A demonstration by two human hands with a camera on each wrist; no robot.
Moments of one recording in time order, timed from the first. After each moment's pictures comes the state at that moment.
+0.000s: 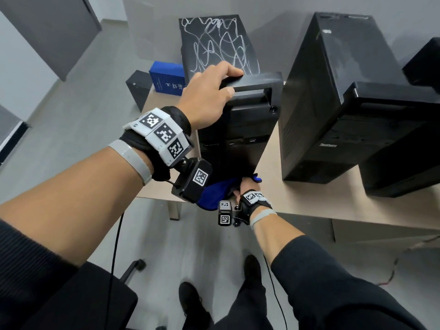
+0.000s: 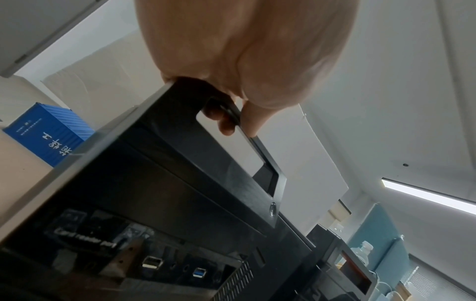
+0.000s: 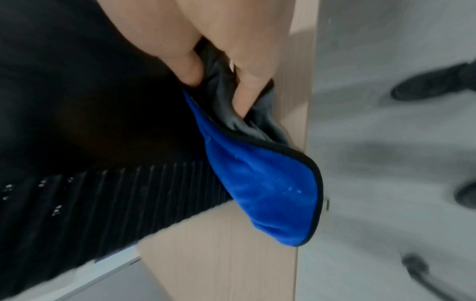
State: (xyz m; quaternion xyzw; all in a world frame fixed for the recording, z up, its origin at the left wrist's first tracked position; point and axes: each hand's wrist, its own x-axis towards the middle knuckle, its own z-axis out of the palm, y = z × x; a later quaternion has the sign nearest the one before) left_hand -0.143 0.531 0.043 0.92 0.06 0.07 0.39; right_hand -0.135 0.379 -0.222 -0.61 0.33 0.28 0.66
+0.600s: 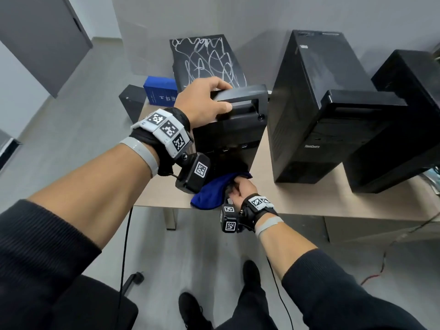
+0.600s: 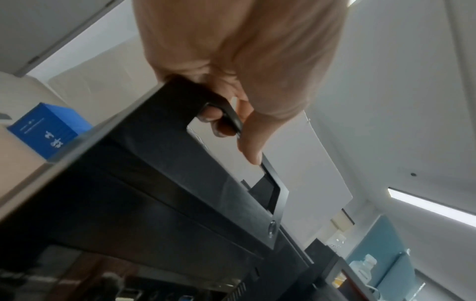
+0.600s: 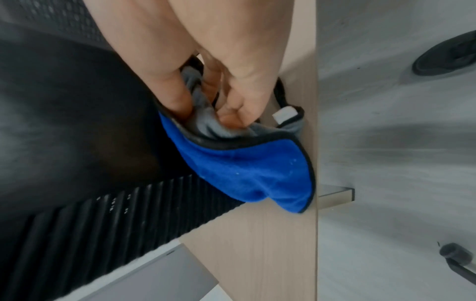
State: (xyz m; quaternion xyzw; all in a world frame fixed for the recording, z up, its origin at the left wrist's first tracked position) left_hand -0.155 0.520 0.075 0.90 0.10 0.02 0.43; right_hand -0.148 0.372 -0.183 -0.50 0.34 0.27 0.74
